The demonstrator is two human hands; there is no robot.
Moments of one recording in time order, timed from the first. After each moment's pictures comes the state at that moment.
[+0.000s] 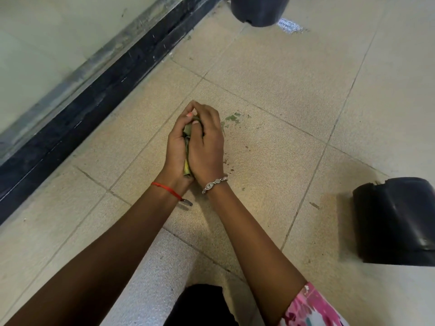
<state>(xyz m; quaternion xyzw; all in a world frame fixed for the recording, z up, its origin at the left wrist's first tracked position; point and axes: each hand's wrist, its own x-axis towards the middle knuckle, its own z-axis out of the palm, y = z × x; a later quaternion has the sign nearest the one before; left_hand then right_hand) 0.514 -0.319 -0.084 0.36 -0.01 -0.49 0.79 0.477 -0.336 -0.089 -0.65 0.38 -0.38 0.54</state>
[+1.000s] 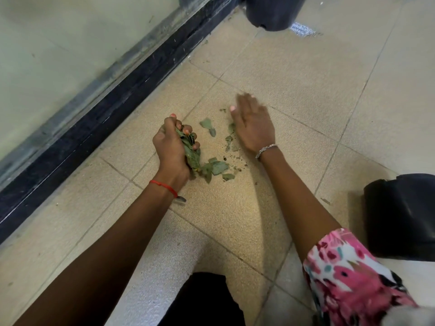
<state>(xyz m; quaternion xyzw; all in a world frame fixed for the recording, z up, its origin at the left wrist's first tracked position) 0.532 -0.291 -0.084 0.52 0.08 -0.33 0.79 0.448 -0.424 -0.113 -0.89 0.37 -0.09 0.24</state>
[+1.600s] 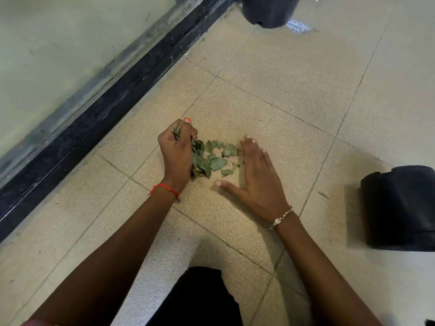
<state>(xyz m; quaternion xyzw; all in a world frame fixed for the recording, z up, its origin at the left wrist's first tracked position) 0.522 -0.281 -0.103 0.65 -0.17 -0.19 0.72 0.360 -0.333 -0.109 -0.91 0.32 -0.05 0.26</state>
